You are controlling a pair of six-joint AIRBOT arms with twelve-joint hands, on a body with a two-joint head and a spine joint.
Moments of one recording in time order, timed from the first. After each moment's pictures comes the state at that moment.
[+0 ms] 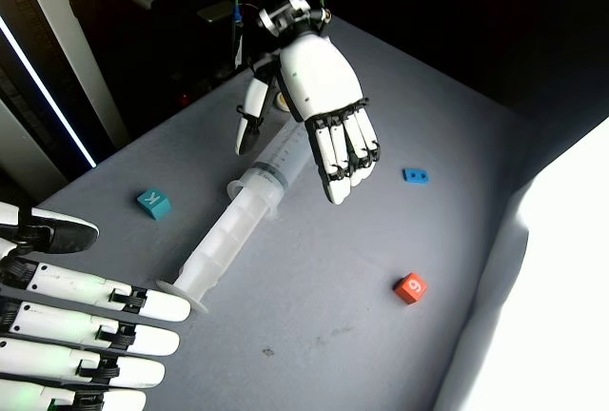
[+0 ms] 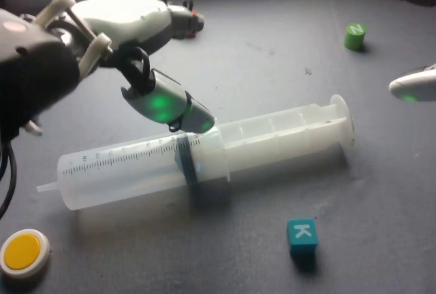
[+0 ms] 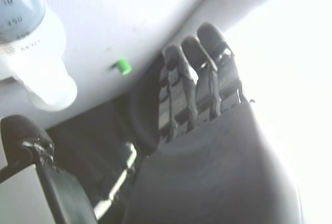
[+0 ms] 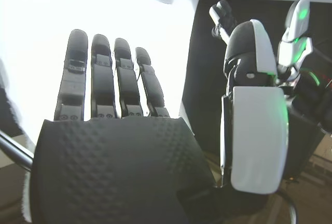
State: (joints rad) left arm 0.38 -0.95 0.84 -1.46 -0.49 2.23; right arm -0.43 -0.67 0.85 0.20 0.43 -0.99
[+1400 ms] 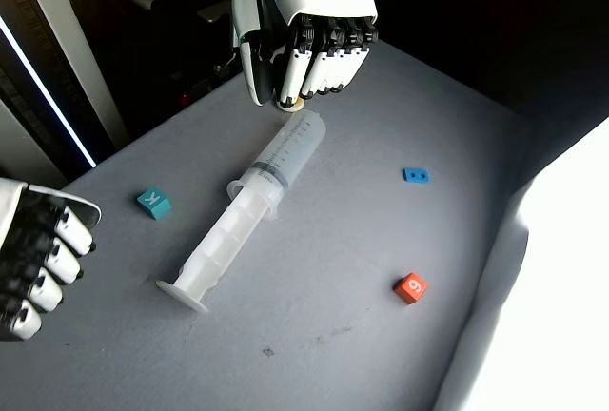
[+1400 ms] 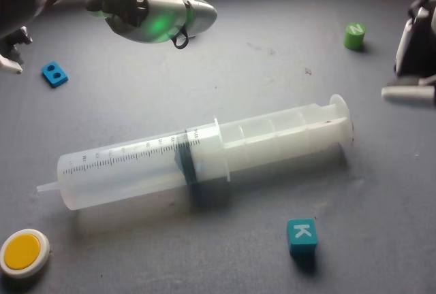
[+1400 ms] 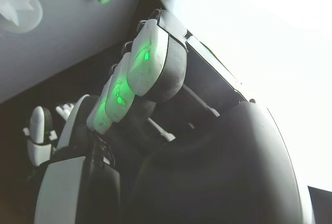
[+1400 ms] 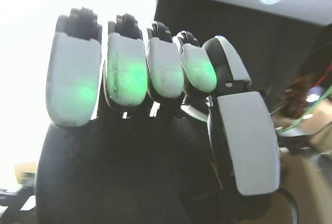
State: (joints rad) left arm 0.12 -0.85 0.77 -1.78 -0.35 2.64; right arm -0.42 -0.67 0.87 -0.39 0.52 -0.65
